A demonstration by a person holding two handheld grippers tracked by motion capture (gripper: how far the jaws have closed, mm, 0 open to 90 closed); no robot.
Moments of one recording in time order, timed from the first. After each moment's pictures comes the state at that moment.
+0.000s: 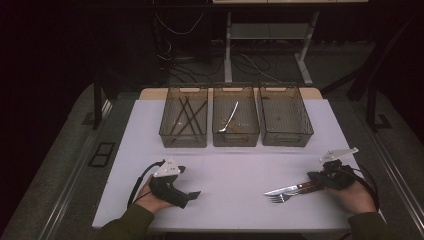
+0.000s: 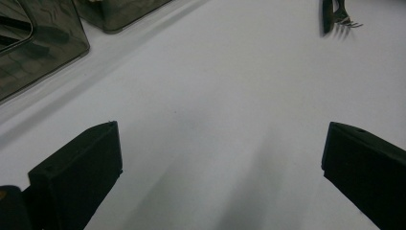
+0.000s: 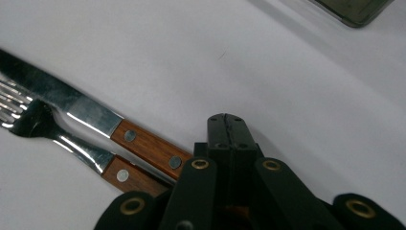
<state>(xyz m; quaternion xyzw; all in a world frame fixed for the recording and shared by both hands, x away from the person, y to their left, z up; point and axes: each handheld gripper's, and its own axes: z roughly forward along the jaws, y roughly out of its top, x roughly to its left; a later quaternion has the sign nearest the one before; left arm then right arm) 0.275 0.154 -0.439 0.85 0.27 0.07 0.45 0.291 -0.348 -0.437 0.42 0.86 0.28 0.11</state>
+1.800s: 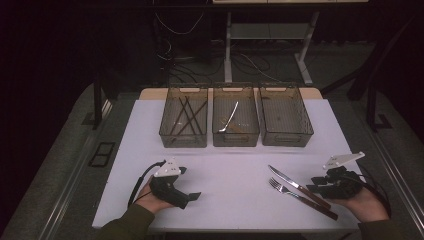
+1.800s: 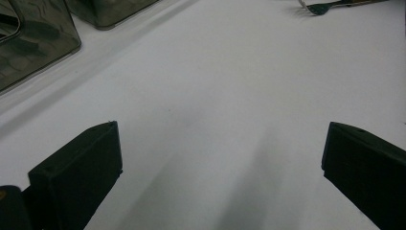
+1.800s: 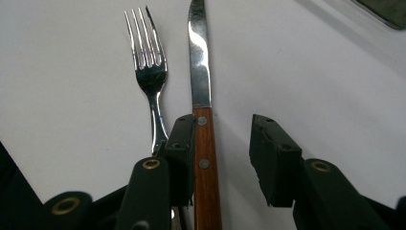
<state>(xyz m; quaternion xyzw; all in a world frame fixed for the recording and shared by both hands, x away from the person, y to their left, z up) 0.276 0.153 -0.440 0.85 0.26 0.06 0.45 0.261 -0.338 -0.409 0.40 0.87 0.28 0.08</state>
